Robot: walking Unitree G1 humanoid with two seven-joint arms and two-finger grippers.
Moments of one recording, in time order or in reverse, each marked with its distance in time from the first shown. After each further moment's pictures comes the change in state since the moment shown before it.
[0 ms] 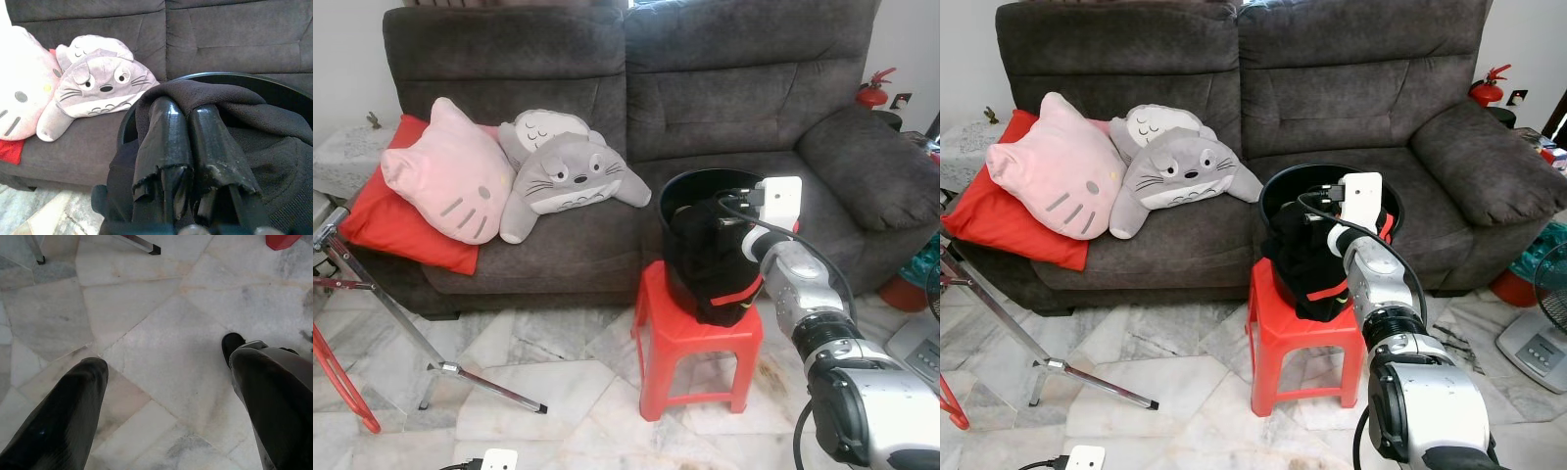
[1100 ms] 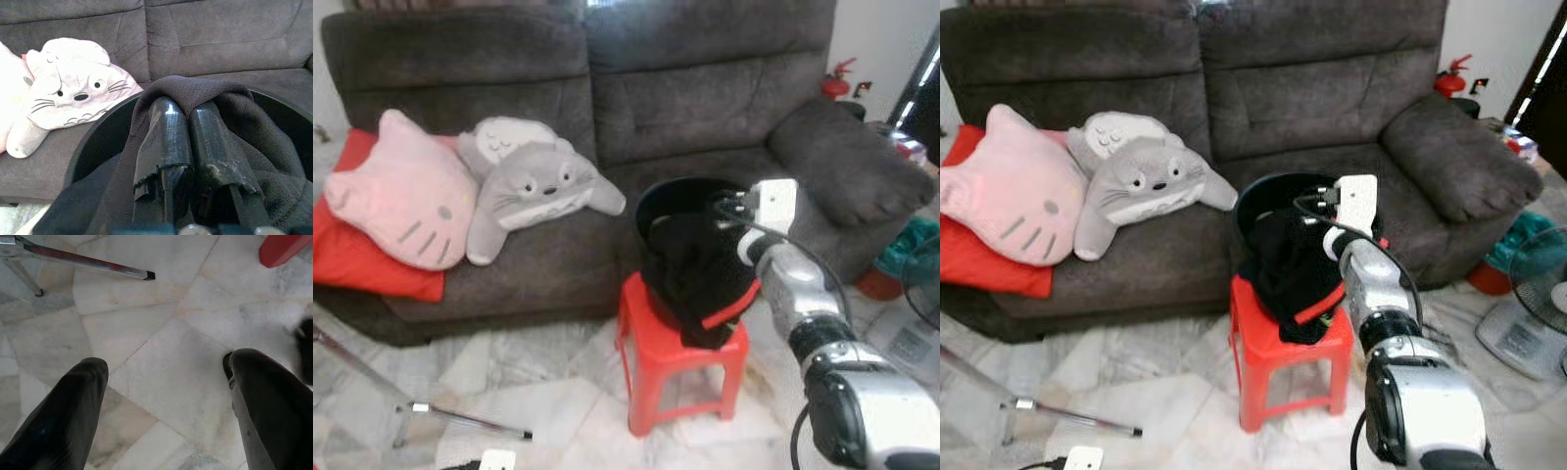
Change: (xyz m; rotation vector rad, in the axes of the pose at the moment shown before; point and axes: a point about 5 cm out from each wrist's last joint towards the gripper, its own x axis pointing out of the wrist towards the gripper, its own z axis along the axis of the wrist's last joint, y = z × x) left arm 0.000 0.004 -0.002 0.008 0.008 0.008; right arm 0.000 0.007 -0.002 0.003 -0.007 0.041
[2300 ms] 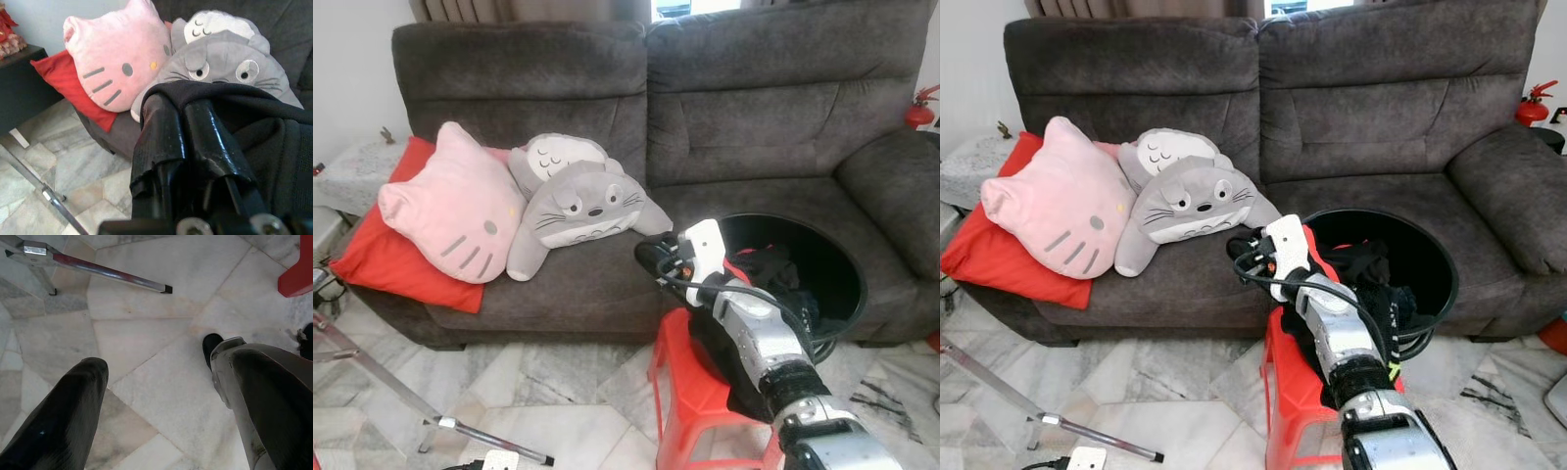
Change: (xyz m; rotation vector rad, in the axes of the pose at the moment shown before) left arm 0.000 -0.003 -0.001 0.009 0.014 -0.025; right arm -0.027 0.074 -0.042 -0.065 0.095 0.469
